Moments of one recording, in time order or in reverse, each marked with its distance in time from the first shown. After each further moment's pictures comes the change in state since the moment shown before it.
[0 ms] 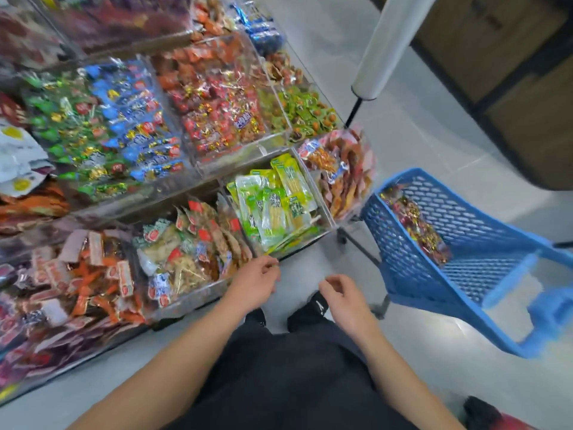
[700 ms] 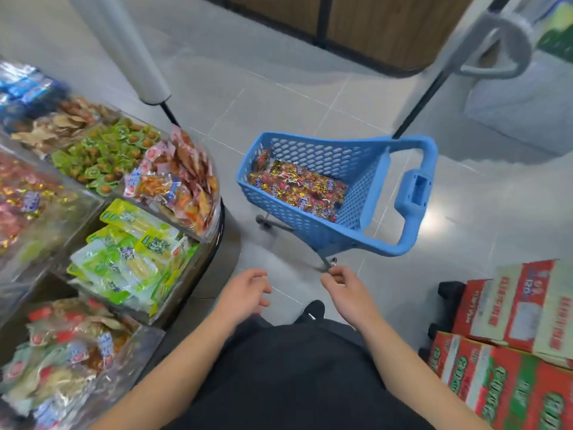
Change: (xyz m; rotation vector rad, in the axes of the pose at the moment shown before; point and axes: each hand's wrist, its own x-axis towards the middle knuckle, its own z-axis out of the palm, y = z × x) left_hand 0.001 0.097 0.240 0.250 -0.315 -0.023; right_hand -0.008 0.178 -0.195 0.392 0.292 0.258
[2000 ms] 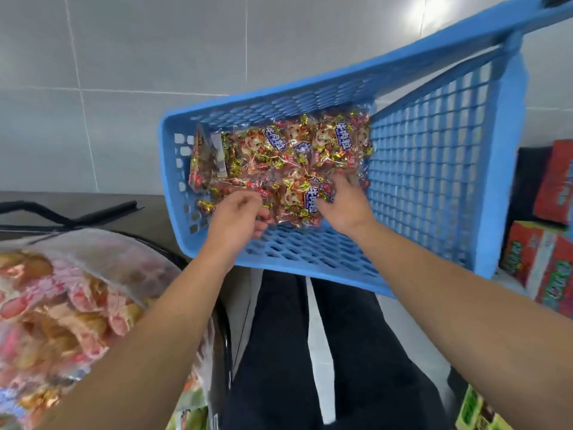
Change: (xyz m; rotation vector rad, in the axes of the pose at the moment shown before) left_hand 0.435 0.148 -0.003 0.284 -0.190 -0.135; right_hand 0.426 -0.042 0.067 -0.229 0.019 0.214
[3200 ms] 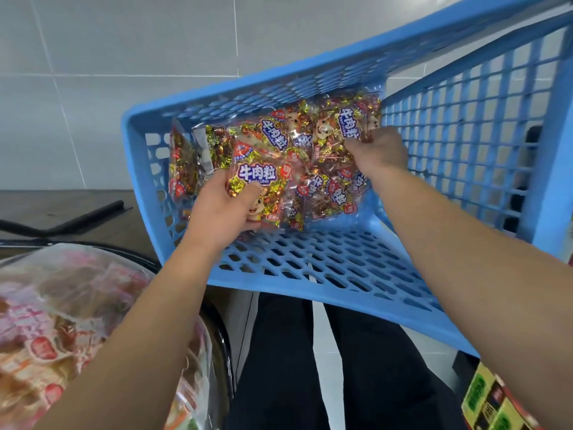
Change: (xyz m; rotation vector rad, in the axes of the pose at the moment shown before) left_hand 0.037 0.016 -0.003 0.032 -0.010 0.032; right_hand 0.094 0.011 -0.034 0.389 0.268 0.400
